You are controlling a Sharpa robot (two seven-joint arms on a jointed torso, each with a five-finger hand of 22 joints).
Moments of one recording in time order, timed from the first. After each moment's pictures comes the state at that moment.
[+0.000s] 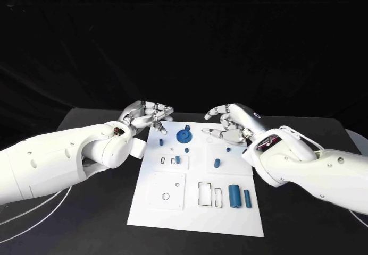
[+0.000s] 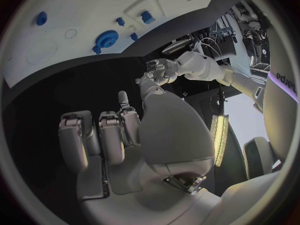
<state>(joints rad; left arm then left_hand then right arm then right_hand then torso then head) 1.23 -0.94 -0.02 1.59 -0.20 -0.37 0.26 1.42 -0.18 0.28 0.29 0.20 0.90 0.17 0.26 0.19 1.32 0.08 0.19 0.16 1.43 0.00 0.84 0.85 0.17 1.32 0.08 0.66 0.25 1.31 -0.77 -0.13 1.68 -1.34 -0.68 -0.09 1.37 -0.12 0.16 0.28 0.14 0.87 0.17 0.22 0.43 1.41 0.09 1.42 1.31 1.47 0.03 1.56 1.31 0.01 1.47 0.13 1.54 1.31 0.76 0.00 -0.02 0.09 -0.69</state>
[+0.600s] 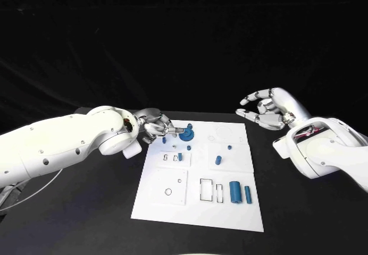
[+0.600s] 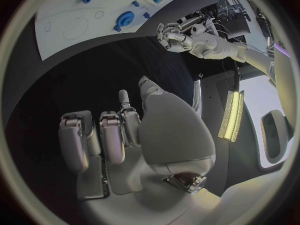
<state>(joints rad) 1.30 -0.89 -0.02 1.56 -0.82 -0.02 -0.28 1.13 -0.08 0.16 0.30 0.19 0.81 0.11 0.63 0.42 1.31 0.03 1.16 1.05 1.47 -0.03 1.57 1.31 0.08 1.42 0.05 1.41 1.20 1.36 -0.95 -0.13 1.71 -1.07 -0.71 -0.05 1.37 -0.11 0.16 0.29 0.15 0.89 0.16 0.24 0.44 1.42 0.08 1.42 1.31 1.46 0.02 1.56 1.31 0.01 1.47 0.13 1.54 1.31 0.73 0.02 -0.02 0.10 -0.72</state>
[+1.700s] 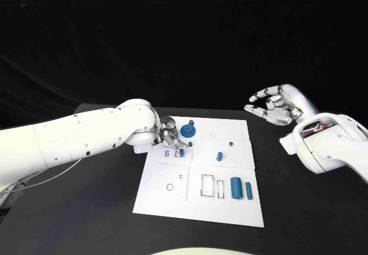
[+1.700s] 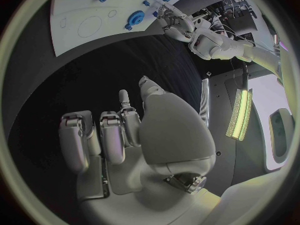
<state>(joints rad) 1.33 -0.70 -0.06 1.44 -1.02 0.20 -0.59 1.12 -0.08 0.11 0.29 0.19 0.81 0.09 0.71 0.50 1.33 0.01 1.23 1.14 1.47 -0.05 1.57 1.31 0.05 1.46 0.04 1.47 1.31 1.36 -0.95 -0.13 1.68 -1.05 -0.70 -0.09 1.37 -0.11 0.15 0.29 0.16 0.89 0.16 0.24 0.44 1.42 0.08 1.42 1.31 1.47 0.01 1.56 1.31 0.01 1.47 0.12 1.54 1.31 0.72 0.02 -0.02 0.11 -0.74</state>
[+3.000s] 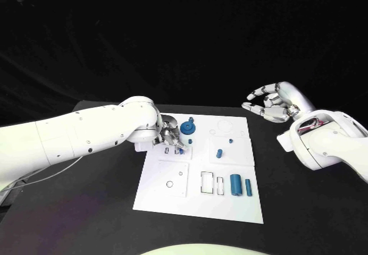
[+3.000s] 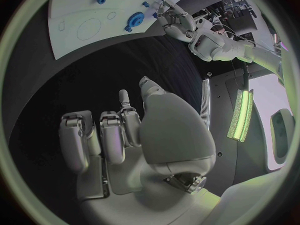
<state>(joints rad) 1.33 -0.69 -0.06 1.43 -1.00 0.25 -0.60 1.22 -0.05 0.16 0.29 0.20 0.79 0.08 0.73 0.54 1.33 0.01 1.23 1.14 1.47 -0.05 1.57 1.31 0.05 1.46 0.04 1.48 1.31 1.35 -0.94 -0.13 1.67 -1.05 -0.70 -0.11 1.36 -0.11 0.15 0.29 0.17 0.89 0.16 0.25 0.44 1.42 0.08 1.42 1.31 1.47 0.01 1.56 1.31 0.01 1.47 0.12 1.54 1.31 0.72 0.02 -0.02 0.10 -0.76</state>
